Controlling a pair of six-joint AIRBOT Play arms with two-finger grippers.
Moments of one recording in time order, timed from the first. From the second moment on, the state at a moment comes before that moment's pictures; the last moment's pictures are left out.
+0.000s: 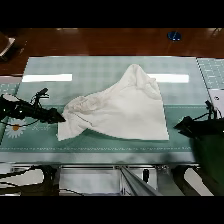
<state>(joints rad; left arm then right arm) 0.34 -1.45 0.78 0.86 -1.30 -0.90 -0.53 -0.97 0.51 -1.07 1.26 1.38</state>
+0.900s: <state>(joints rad) 0.34 -1.45 0.78 0.85 -1.29 -0.89 -0.45 -1.08 0.39 -0.88 1.16 1.38</state>
